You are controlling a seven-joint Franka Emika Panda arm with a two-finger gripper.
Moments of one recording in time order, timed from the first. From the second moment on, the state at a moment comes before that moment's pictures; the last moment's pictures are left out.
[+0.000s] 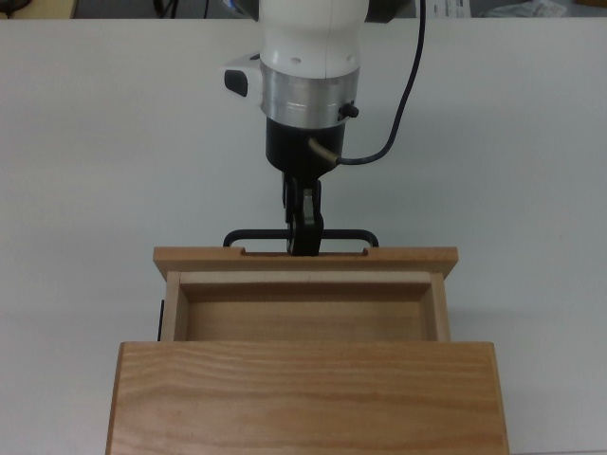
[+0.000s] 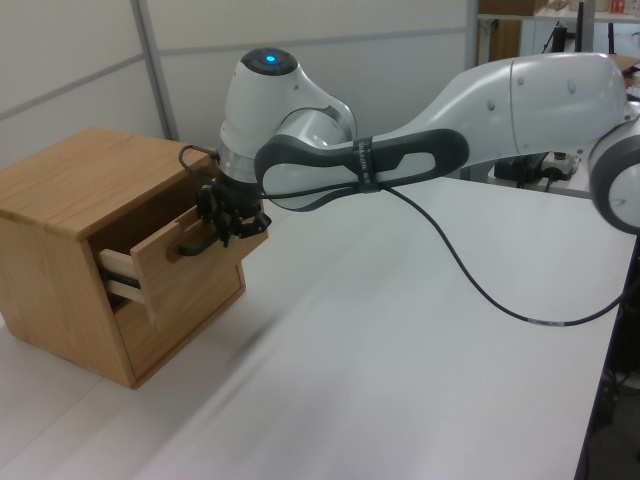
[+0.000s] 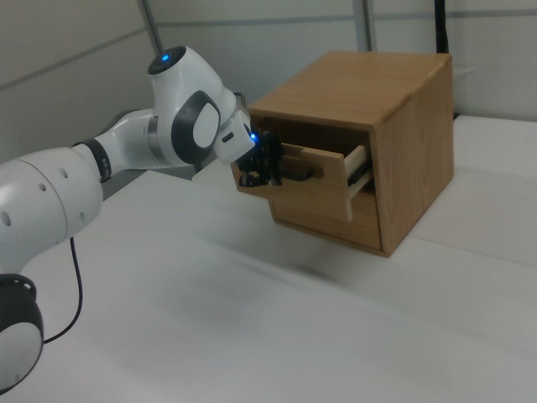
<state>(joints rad) -0.05 0.43 0.28 -1.35 -0.29 2.21 1.71</state>
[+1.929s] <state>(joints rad) -0.07 -0.03 0.28 -1.89 -0.16 2.20 1.70</state>
